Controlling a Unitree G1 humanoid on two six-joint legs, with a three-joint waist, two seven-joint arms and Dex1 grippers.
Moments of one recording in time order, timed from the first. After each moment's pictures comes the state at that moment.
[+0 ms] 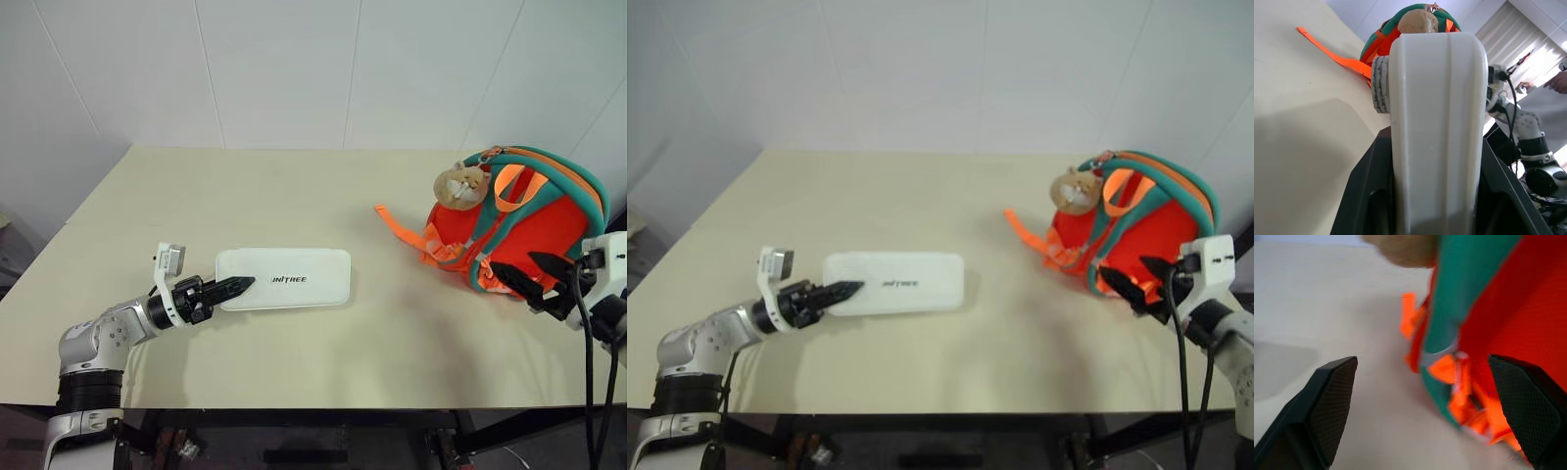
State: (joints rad) left arm -0.56 0.57 0.30 0.26 -0.72 0.88 -1.16; right arm -0.30 -0.72 -0.58 -0.13 0.56 0.69 0.63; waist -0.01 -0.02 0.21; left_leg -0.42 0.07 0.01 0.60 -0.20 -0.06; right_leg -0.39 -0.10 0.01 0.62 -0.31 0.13
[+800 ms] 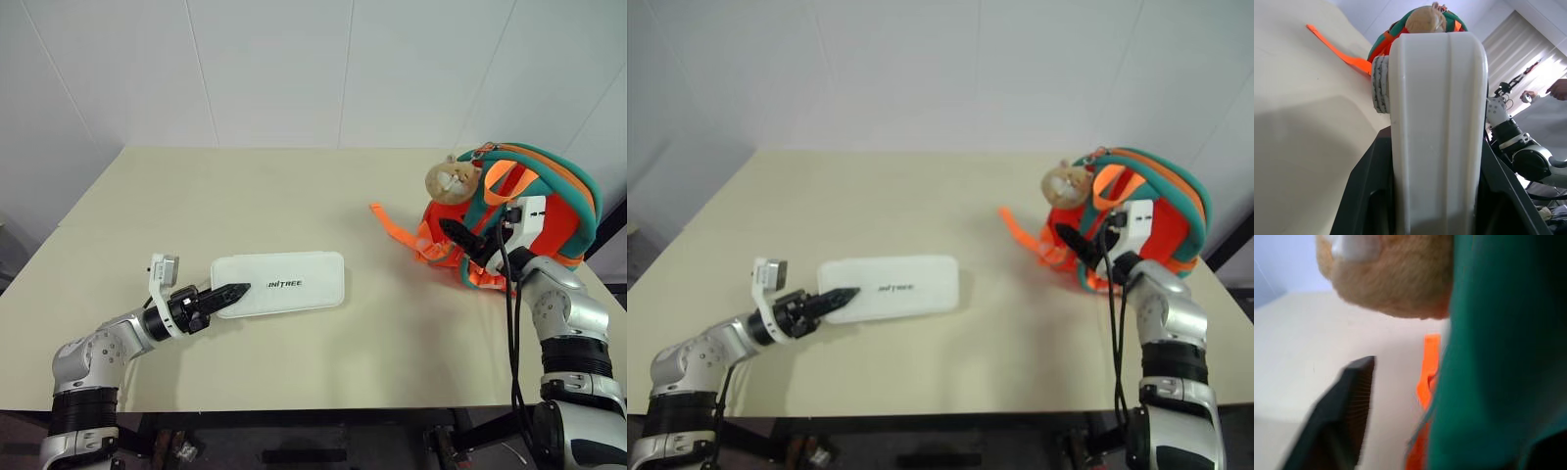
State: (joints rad) left arm -0.46 0.56 0.34 0.18 -0.79 0.88 -1.07; right arm -0.78 -0.56 -0.32 0.52 0.47 0.31 0.69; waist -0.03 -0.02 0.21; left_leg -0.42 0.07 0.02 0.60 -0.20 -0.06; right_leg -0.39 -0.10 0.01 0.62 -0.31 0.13
